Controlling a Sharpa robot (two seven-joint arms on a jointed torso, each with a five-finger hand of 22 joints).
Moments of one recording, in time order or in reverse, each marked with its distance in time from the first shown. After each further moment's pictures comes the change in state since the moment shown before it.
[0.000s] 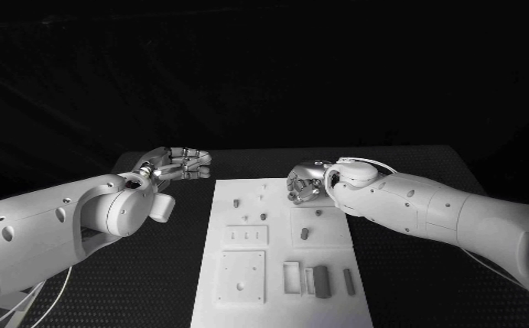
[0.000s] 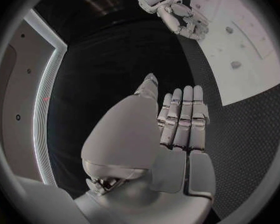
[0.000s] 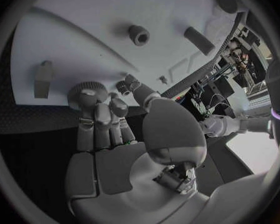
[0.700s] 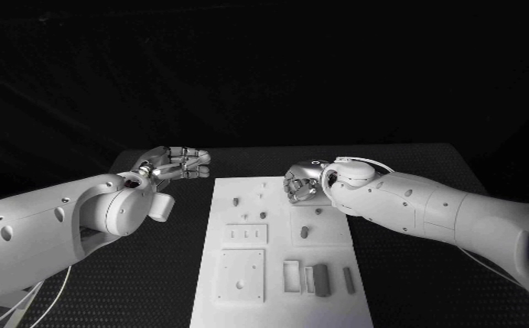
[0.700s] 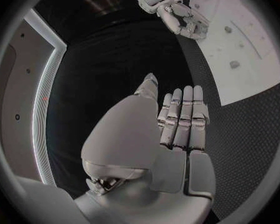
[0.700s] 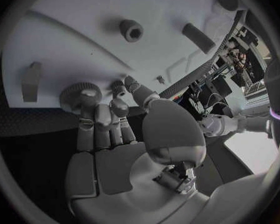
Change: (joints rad) left arm 0.000 0.001 0.000 -0.002 0.000 0.003 -0.001; left_hand 0.000 0.000 -0.003 0.003 0.000 0.000 0.000 0.000 -0.001 0.000 0.000 -0.004 -0.001 0.000 0.000 0.000 0.001 -0.001 0.000 0.000 0.000 0.000; right arm -0.002 0.002 0.003 0.012 0.000 -0.003 0.007; right_hand -0.012 0.020 0.011 0.000 0.000 0.069 -0.043 0.017 0.014 0.007 -0.014 0.000 -0.010 -0.003 -0.019 0.011 -0.011 0.000 -0.005 -0.002 0.019 0.000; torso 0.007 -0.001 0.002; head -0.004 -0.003
